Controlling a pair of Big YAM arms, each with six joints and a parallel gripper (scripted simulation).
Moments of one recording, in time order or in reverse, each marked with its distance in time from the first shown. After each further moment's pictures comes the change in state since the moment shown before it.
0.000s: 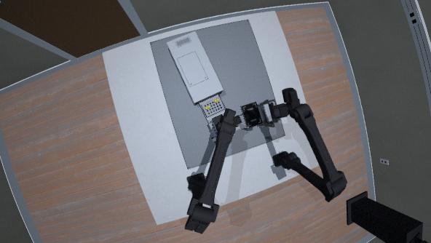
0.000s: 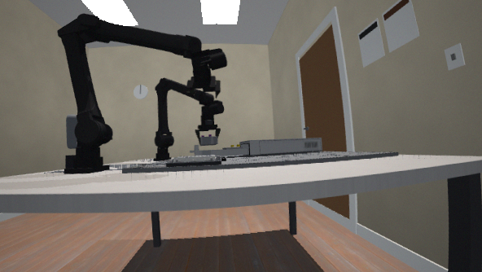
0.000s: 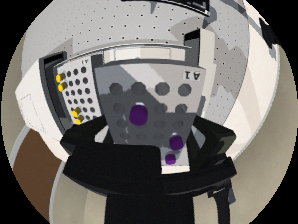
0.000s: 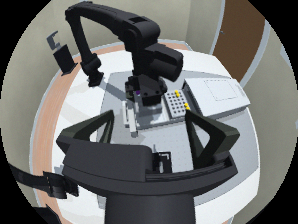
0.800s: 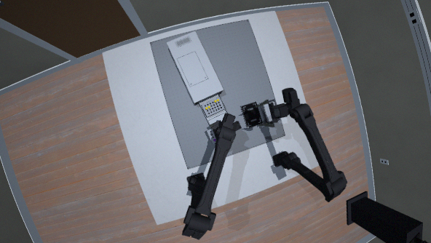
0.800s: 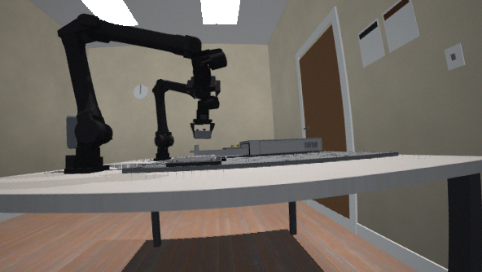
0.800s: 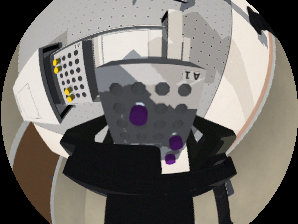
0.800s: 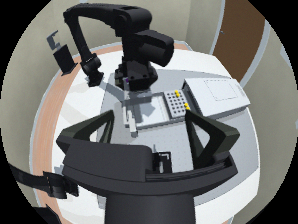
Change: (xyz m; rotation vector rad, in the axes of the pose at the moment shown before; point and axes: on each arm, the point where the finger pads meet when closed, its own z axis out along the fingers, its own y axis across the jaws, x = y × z) left arm 0.031 -0.029 -0.038 0.056 0.061 0.001; right arm 0.000 0.000 0.000 0.000 0.000 0.000
